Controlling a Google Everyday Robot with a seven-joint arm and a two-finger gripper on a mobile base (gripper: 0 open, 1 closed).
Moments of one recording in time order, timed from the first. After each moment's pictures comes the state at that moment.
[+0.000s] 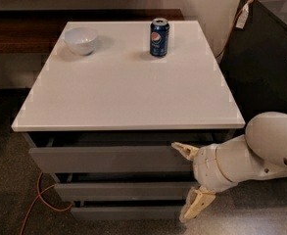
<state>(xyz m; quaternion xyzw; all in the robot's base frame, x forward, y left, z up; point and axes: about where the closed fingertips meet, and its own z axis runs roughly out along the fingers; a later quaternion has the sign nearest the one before) 0.383 -0.102 0.721 -0.69 0.65 0.15 0.28</state>
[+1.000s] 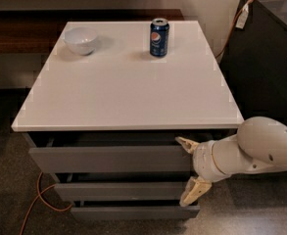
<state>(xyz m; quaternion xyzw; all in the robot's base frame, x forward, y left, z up) 0.435 -0.123 0.677 -0.68 0.66 0.11 0.30</state>
